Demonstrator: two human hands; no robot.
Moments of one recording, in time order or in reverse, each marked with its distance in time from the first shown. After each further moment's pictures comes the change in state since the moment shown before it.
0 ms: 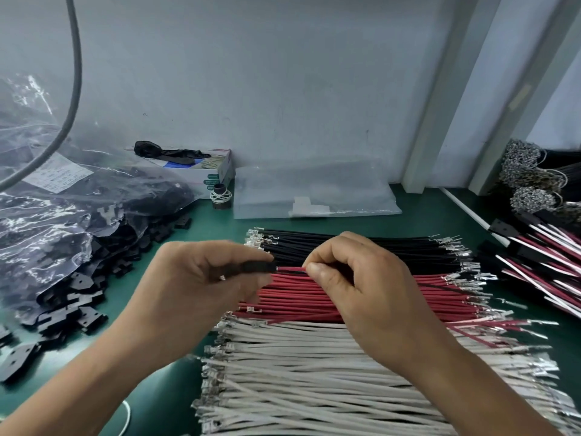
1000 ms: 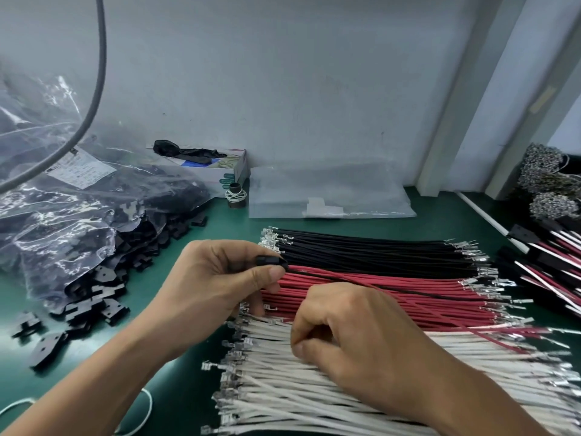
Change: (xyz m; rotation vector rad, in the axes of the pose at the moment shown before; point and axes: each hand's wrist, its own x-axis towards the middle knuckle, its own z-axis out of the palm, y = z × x) left_hand 0.006 -0.017 -0.005 -0.126 -0.075 -0.098; right_hand -0.011 -0.020 0.009 -0.206 -0.385 -0.158
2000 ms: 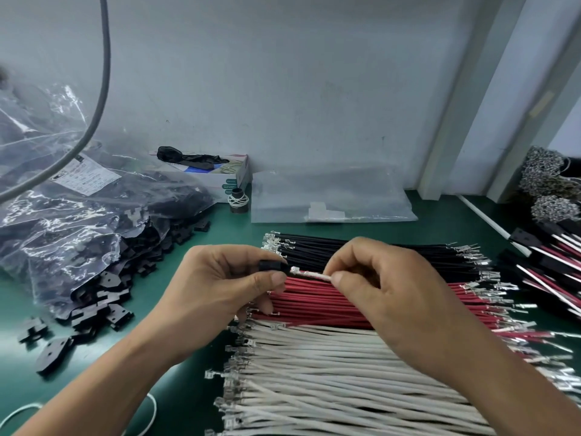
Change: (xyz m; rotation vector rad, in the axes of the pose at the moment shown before) left_hand 0.000 0.002 0.001 -0.057 0.017 -0.013; right_hand -0.001 0.010 -0.027 0.288 0.220 0.218
